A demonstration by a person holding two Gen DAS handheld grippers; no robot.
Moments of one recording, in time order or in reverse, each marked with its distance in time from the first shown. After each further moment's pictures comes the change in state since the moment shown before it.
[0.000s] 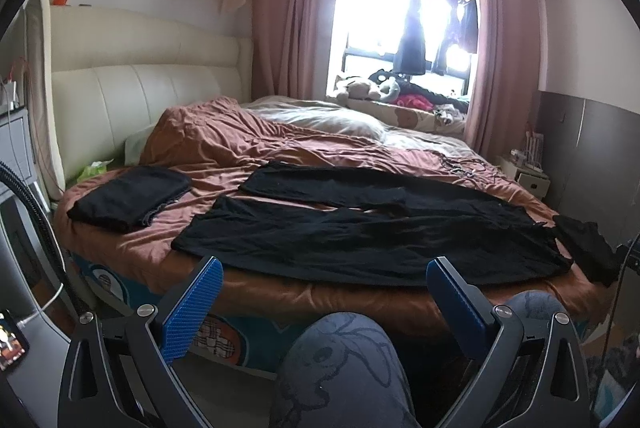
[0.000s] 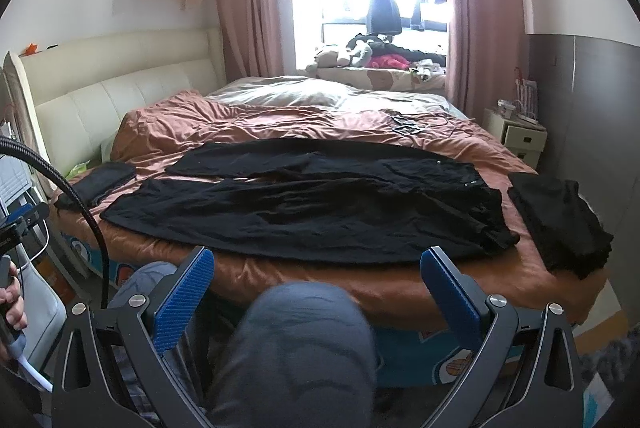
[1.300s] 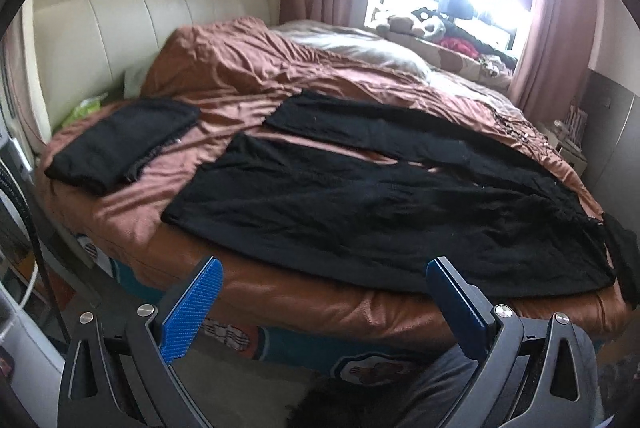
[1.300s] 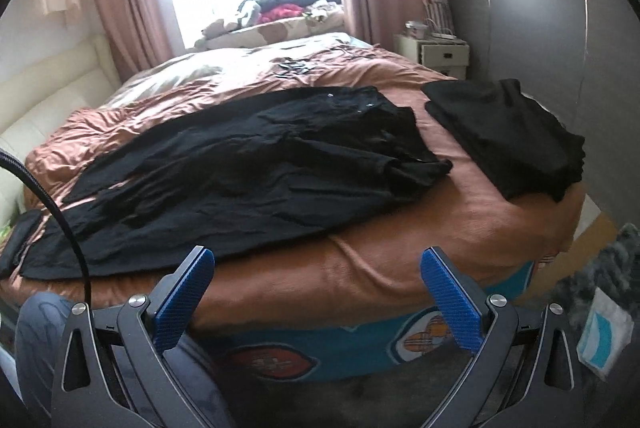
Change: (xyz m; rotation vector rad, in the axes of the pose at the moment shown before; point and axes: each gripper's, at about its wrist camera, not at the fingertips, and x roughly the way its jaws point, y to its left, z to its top) left arm 0.151 0.059 0.010 -0.097 0.290 0.069; right arm 0.105 -0.080 0.010 0.284 0.158 -0.228
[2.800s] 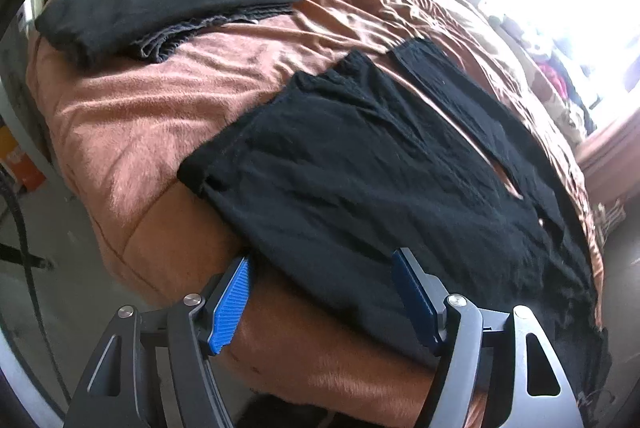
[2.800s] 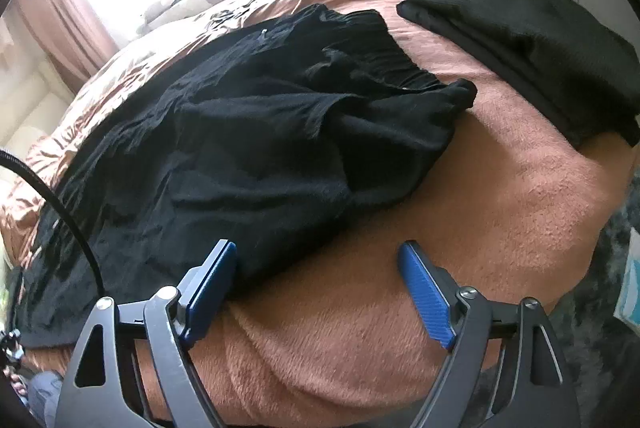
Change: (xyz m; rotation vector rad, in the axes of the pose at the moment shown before) left arm 0.139 0.135 0.014 -0.427 0.228 0.050; right arm 0.153 -0.047 0.030 0.245 0.171 0.023
